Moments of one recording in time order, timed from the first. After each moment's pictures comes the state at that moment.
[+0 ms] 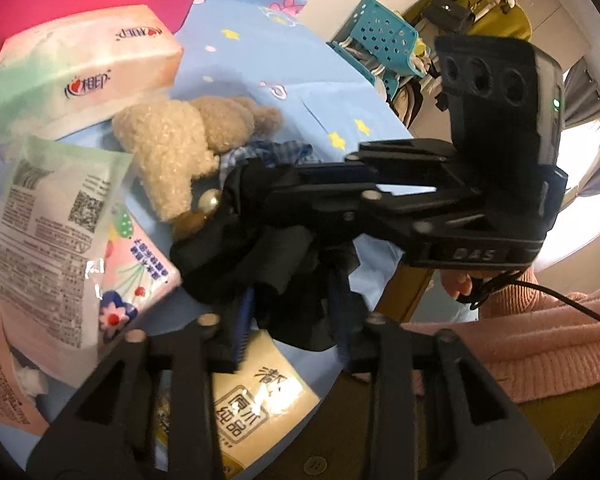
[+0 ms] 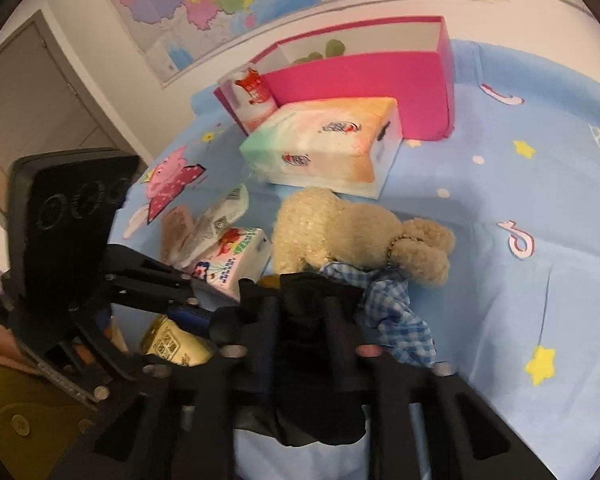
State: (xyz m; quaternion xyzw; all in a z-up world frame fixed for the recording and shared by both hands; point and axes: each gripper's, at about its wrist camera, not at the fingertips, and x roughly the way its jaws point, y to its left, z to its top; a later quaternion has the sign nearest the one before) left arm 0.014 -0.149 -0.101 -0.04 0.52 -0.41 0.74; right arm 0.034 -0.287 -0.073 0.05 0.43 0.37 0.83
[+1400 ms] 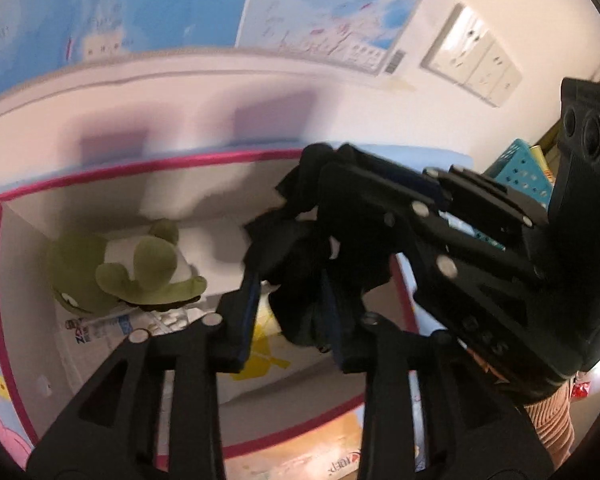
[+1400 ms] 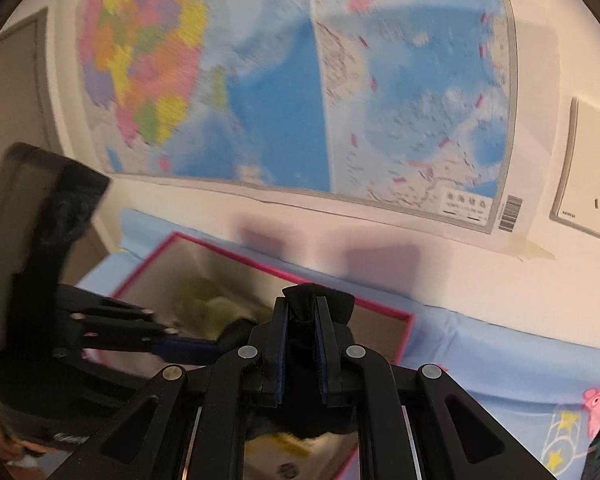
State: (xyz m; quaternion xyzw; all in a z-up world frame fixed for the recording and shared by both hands) left arm 0.288 -0.133 -0.007 -0.05 0.49 -0.19 0.85; right arm 0.299 -0.247 0.039 -0.02 0.30 0.29 0.91
